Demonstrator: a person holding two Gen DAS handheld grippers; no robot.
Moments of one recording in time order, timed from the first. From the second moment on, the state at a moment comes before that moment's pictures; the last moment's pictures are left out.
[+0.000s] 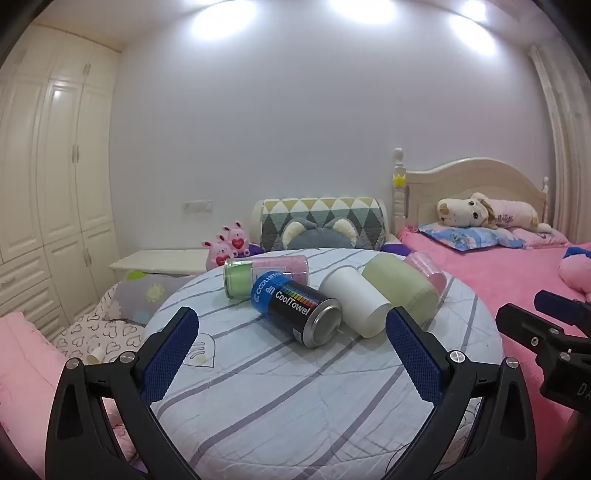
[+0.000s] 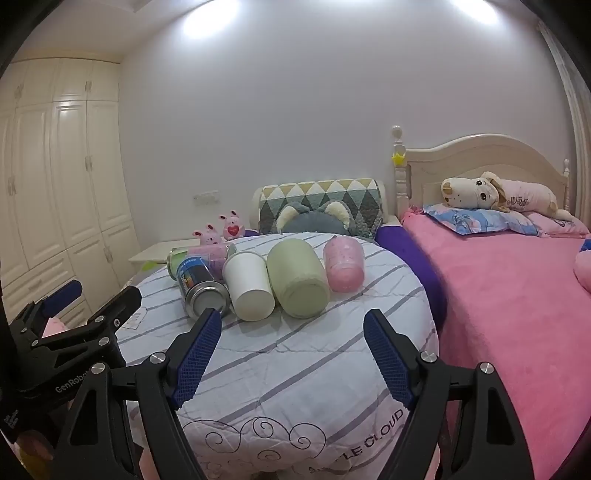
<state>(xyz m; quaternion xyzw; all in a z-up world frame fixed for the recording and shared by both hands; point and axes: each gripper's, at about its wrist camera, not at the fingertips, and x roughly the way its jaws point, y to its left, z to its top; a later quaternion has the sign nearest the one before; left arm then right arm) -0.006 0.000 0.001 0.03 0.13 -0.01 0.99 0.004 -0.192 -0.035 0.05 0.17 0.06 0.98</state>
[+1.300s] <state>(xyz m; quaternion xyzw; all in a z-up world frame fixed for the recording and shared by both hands) 0.020 0.004 -0.015 0.03 0.17 -0.01 0.98 0.037 -0.177 -0.041 0.01 0.21 0.06 0.98</state>
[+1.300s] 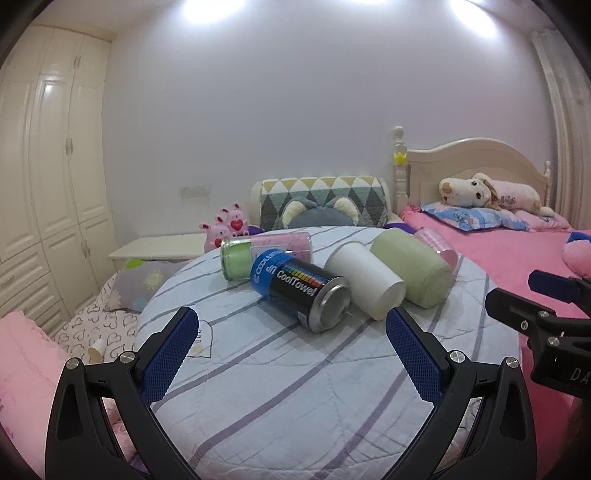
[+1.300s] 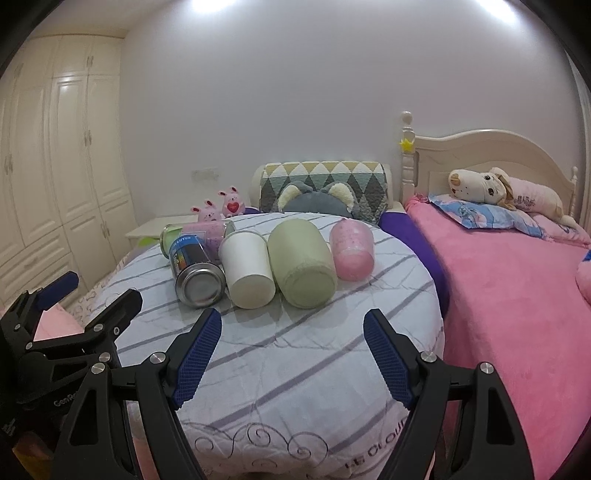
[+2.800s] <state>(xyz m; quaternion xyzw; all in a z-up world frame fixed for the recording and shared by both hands) 0.118 0.150 -0.041 -0.10 0.43 0.17 0.88 0.264 0.004 -0.060 -0.29 0.57 0.31 0.70</state>
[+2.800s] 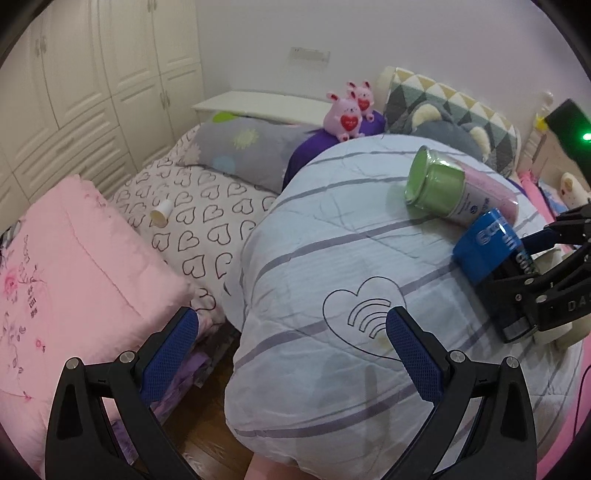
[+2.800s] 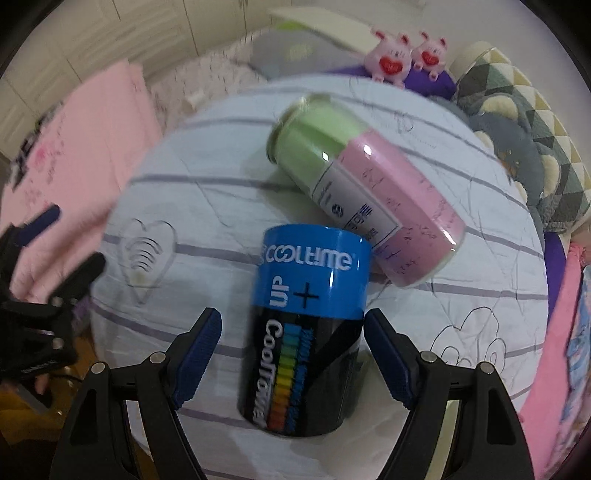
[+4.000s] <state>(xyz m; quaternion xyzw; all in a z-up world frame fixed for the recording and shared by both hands) 0.118 0.152 -0.042 -0.10 0.45 0.17 0.87 0.234 0.021 -0.001 -0.24 0.65 0.31 0.65</state>
